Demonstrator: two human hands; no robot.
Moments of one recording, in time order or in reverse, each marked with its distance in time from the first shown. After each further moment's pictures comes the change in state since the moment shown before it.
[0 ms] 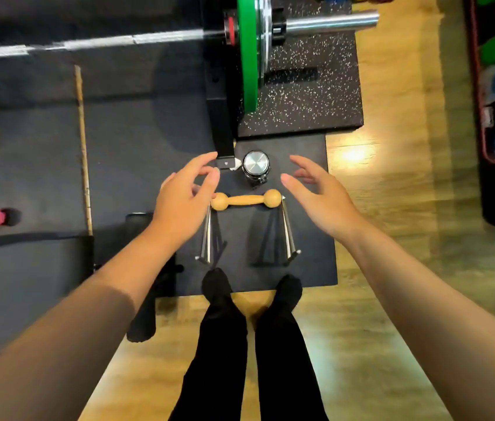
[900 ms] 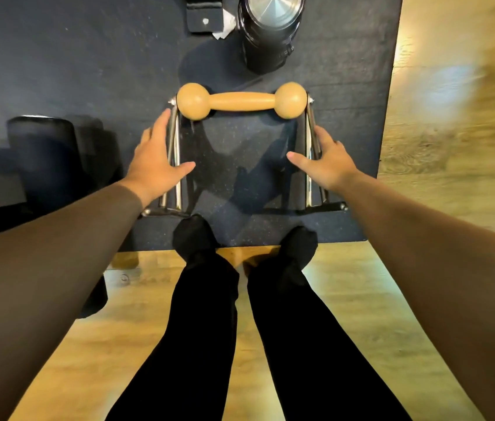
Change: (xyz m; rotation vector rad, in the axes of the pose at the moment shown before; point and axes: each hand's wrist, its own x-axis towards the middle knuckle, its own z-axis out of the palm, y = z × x) left_hand 0.081 -0.376 0.165 0.265 -0.228 -0.329; right_hand 0.162 0.323 0.128 -0.346 -0.192 0.433
